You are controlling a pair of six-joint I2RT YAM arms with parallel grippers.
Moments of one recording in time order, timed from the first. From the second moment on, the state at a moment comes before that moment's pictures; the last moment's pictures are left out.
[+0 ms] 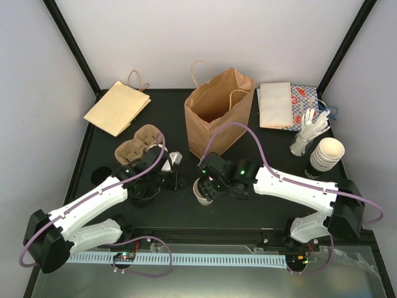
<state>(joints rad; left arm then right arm) -0.69 1.02 0.72 -0.57 0.35 -0.69 1.12 1.39 1.12 -0.83 0.10 0.45</state>
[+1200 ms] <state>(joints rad) -0.68 1.13 0.63 -0.44 0.43 -0.69 1.17 1.50 1.20 -0.85 0.15 0.39</state>
